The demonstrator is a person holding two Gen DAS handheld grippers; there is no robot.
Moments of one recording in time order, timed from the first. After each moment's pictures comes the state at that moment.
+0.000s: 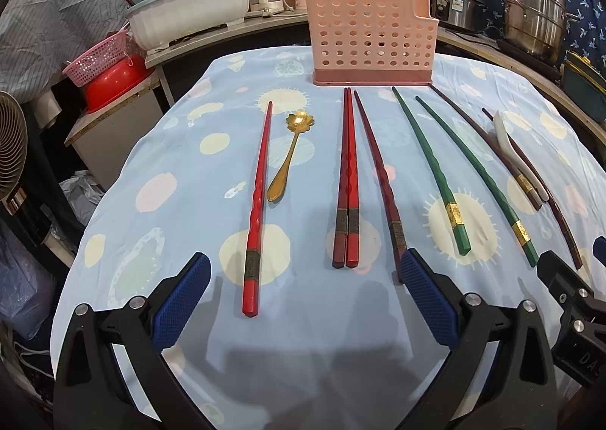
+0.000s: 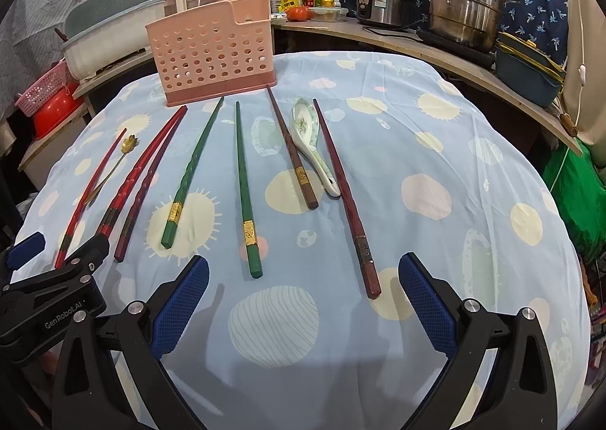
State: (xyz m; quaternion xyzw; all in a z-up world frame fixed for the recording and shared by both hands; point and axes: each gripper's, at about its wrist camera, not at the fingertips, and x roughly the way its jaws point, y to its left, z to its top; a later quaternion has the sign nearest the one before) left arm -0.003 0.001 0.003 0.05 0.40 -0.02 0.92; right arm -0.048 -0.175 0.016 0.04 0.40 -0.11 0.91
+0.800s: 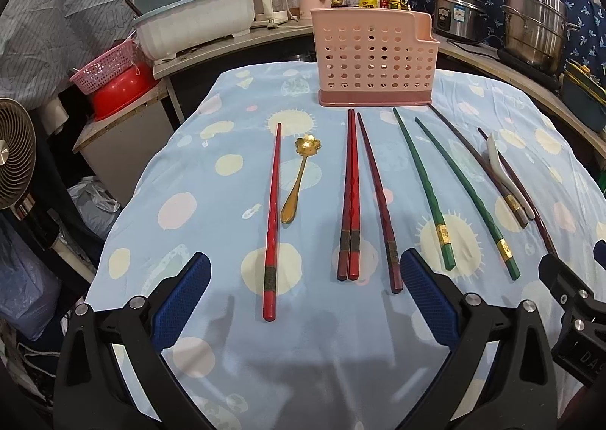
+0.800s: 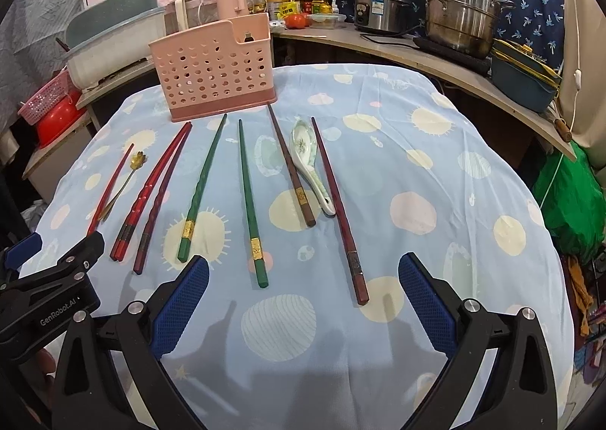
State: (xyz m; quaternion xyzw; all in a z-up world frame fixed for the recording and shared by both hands) left arm -0.008 0.006 0.031 0.04 0.39 -0.01 0.92; right arm -0.052 -0.175 0.043 0.04 0.40 -0.11 0.91
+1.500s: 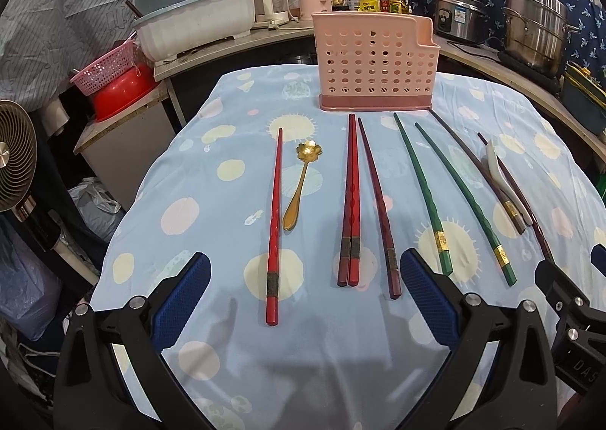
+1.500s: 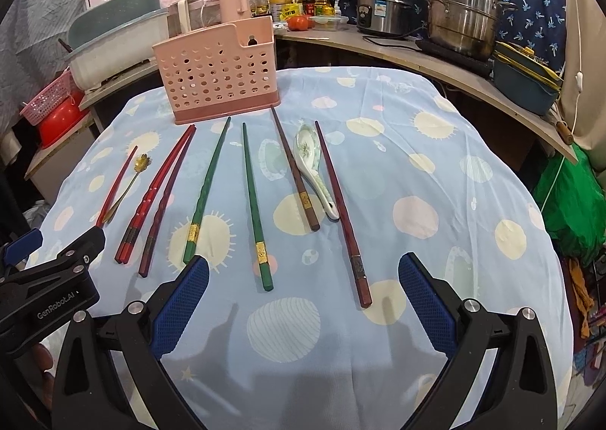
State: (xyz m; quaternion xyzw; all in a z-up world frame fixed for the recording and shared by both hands) left arm -0.006 0.006 0.038 0.04 0.39 -0.01 0.92; right arm -0.051 -0.172 0.047 0.04 0.40 -0.10 0.91
